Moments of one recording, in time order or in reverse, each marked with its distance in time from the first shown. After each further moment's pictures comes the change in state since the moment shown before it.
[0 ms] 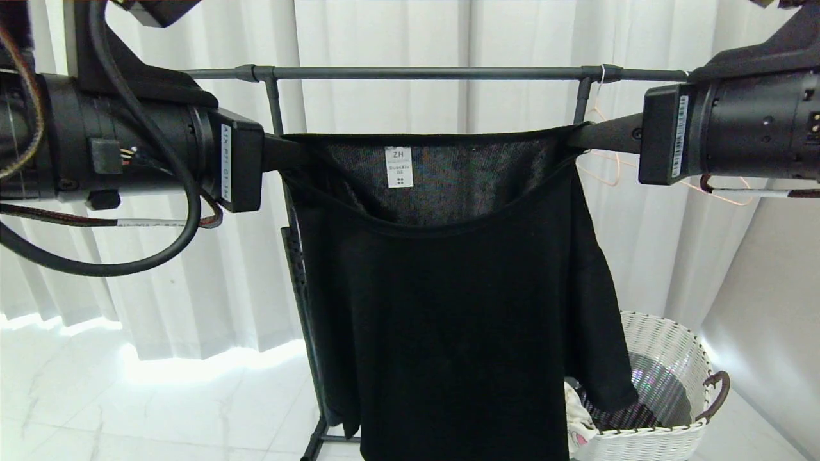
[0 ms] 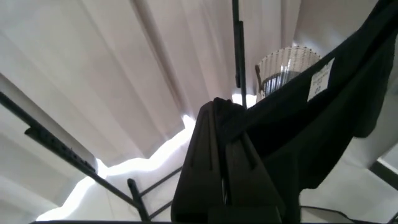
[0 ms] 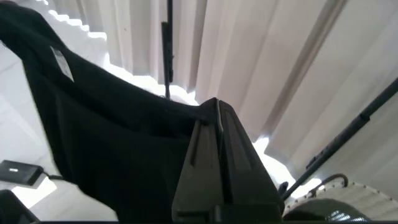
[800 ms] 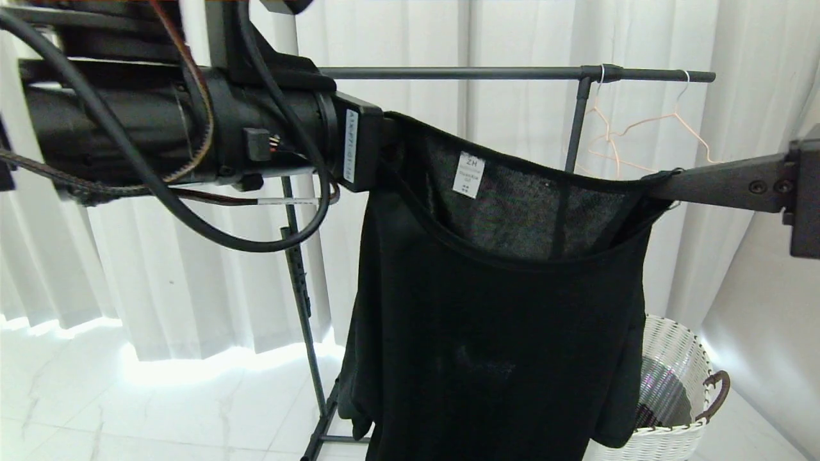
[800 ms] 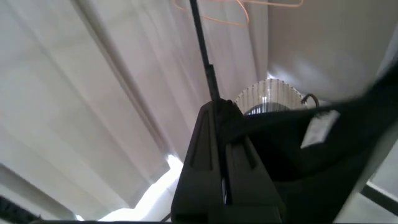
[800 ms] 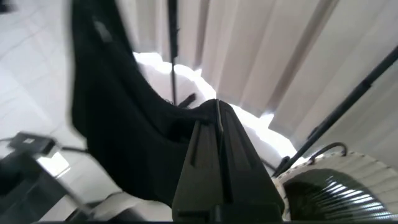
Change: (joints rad) left arm -0.138 0.154 -0.042 -0.239 -0.005 0.023; right arm 0.049 -0.187 0.114 0.179 0.003 0.050
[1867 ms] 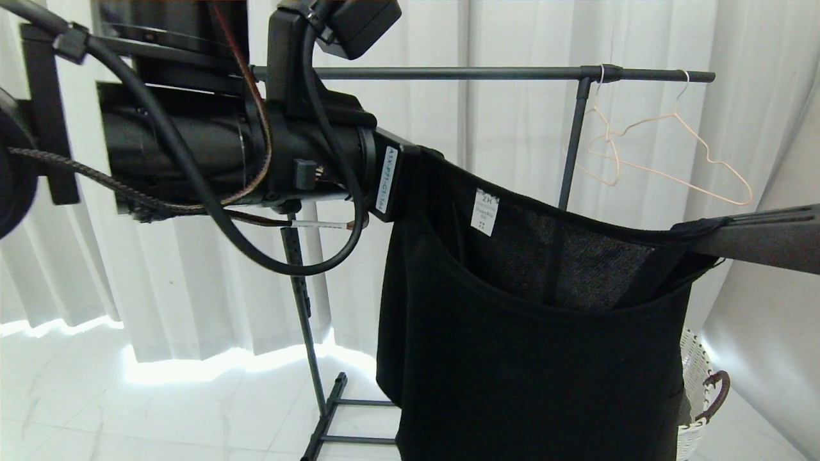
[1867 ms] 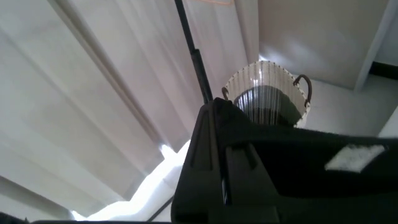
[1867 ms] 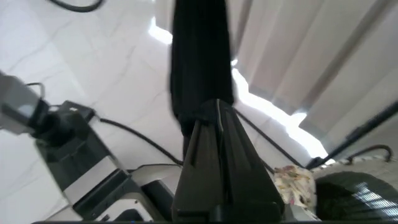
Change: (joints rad) left arm -0.036 0.038 -0.022 0.084 0.005 0.004; right arm 0.158 -0.076 0.061 0.046 -0.054 0.043
